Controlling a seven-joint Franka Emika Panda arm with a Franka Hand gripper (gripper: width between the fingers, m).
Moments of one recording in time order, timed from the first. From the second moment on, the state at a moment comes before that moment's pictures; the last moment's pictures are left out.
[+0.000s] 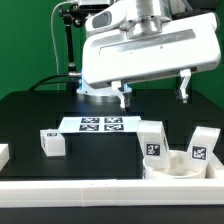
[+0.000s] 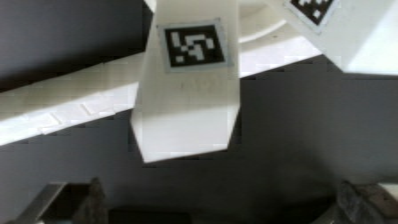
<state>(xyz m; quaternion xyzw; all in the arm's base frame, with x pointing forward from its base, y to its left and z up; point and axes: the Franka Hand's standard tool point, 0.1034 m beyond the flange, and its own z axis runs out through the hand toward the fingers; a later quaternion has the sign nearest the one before) 0.635 0.036 0.131 -0.95 0.14 -0.26 0.06</state>
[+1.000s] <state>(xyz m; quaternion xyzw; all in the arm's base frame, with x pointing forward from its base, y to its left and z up) 0.629 0.030 0.123 -0.99 0.11 -0.02 0.10</state>
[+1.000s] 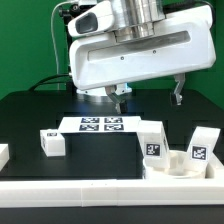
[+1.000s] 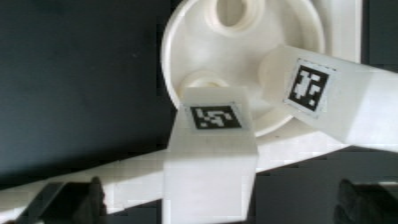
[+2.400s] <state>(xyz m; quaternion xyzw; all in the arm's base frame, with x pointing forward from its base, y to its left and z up) 0.634 0.038 0.123 -0.99 0.12 -0.03 0.07</state>
